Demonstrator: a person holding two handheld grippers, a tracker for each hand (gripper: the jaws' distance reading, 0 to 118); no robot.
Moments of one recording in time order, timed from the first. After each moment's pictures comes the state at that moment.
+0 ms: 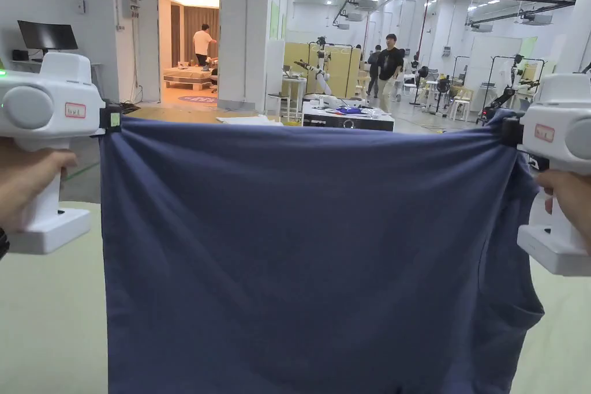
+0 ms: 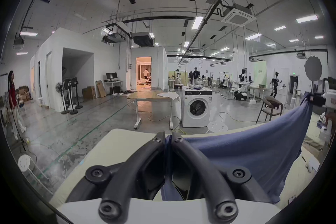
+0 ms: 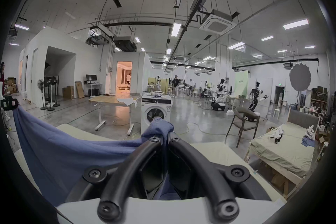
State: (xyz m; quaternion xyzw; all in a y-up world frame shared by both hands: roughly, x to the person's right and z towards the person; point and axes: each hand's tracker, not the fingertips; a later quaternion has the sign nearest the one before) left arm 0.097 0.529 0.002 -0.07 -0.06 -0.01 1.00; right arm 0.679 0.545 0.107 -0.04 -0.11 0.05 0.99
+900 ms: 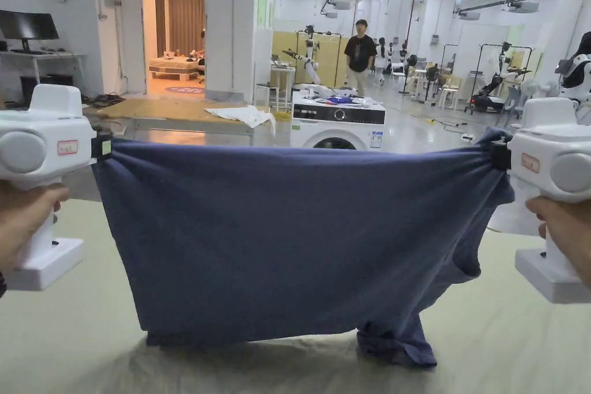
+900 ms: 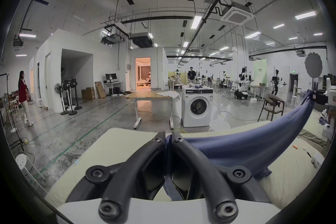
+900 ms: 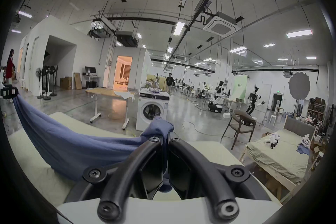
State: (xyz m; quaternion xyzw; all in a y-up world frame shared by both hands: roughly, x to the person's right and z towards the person) left arm 0.089 0.452 -0.019 -0.07 -0.06 -0.01 1.00; right arm 0.682 0.475 0.092 -0.06 -0.12 0.09 0.99
